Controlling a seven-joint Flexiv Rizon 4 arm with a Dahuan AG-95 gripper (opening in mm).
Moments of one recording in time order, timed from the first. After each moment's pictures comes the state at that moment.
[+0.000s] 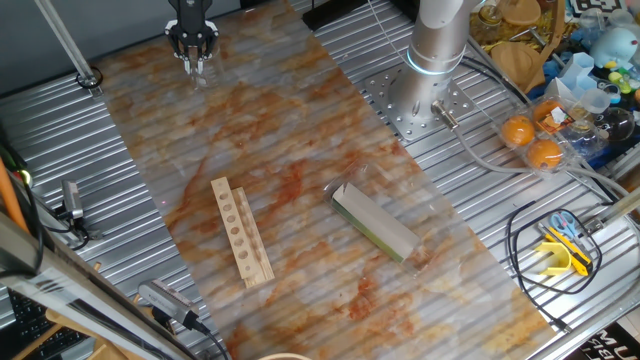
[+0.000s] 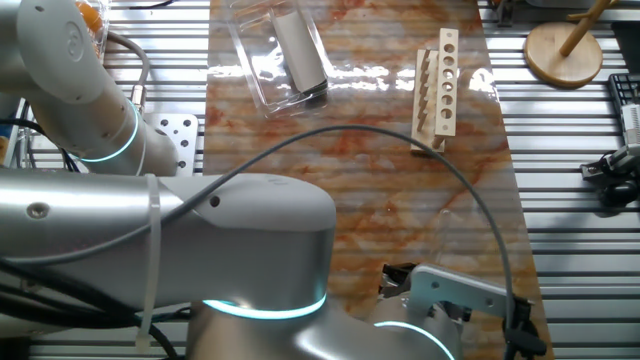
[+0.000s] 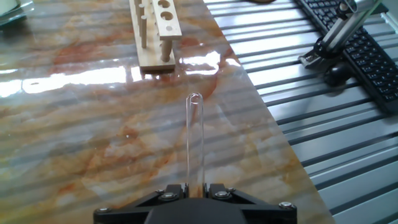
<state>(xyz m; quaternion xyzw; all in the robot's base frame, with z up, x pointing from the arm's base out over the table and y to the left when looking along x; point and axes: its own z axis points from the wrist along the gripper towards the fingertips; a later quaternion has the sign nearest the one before) 0.521 -0.233 0.142 -0.58 0.76 0.08 0.27</state>
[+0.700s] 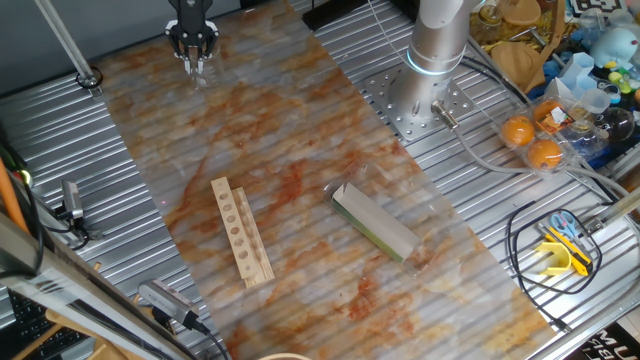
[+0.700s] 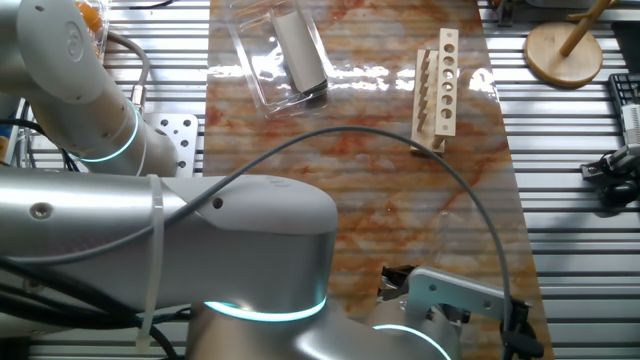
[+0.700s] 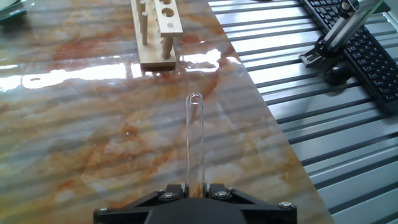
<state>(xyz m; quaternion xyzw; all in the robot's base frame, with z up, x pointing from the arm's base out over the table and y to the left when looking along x) 0.521 -0.234 0.141 -0.58 0.76 0.08 0.27</state>
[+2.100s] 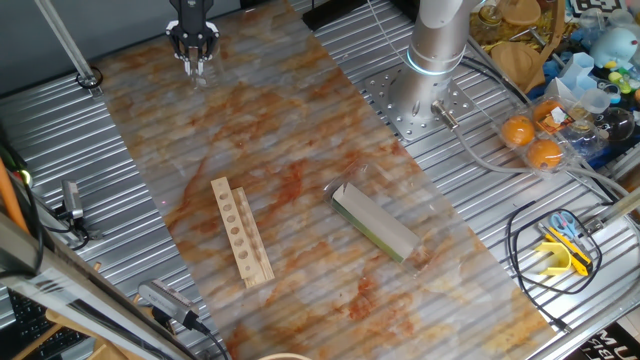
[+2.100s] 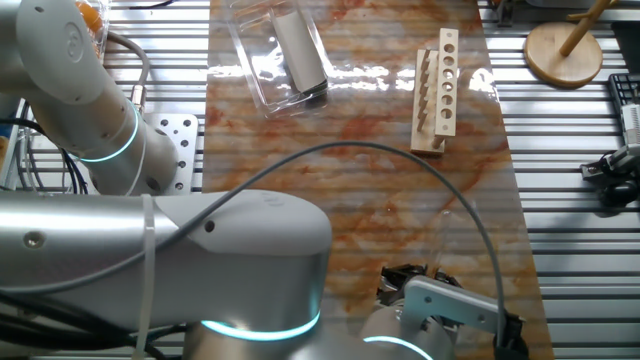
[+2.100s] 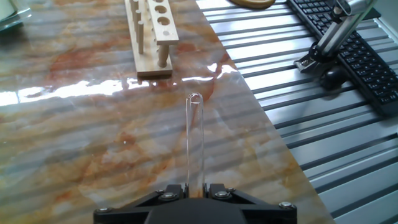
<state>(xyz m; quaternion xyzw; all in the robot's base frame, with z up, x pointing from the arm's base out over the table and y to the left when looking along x) 0.521 -0.230 0.137 -0.57 0.76 0.09 0.29</state>
